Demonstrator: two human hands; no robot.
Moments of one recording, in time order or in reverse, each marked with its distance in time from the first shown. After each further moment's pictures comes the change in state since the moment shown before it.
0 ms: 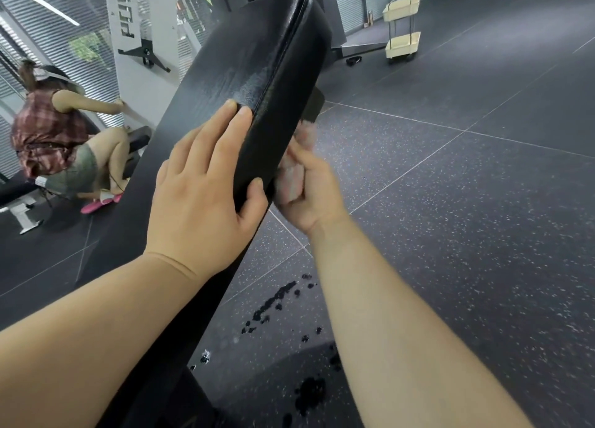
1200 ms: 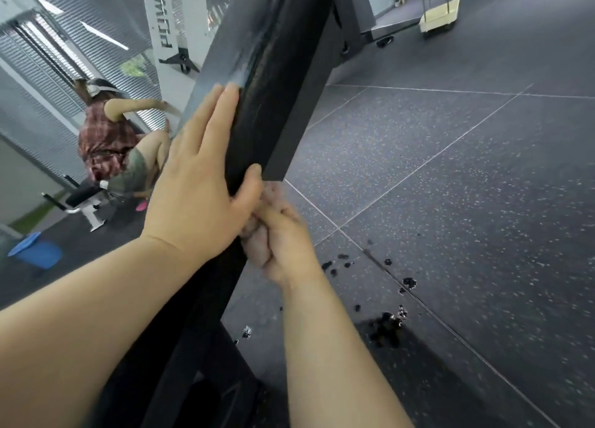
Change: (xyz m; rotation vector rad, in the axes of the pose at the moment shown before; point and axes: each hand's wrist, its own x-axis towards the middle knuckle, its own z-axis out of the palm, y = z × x) left_hand -0.046 -0.005 -0.023 -0.055 -0.144 -0.098; right_hand -0.047 0.141 -0.018 0.096 -0.030 -0.032
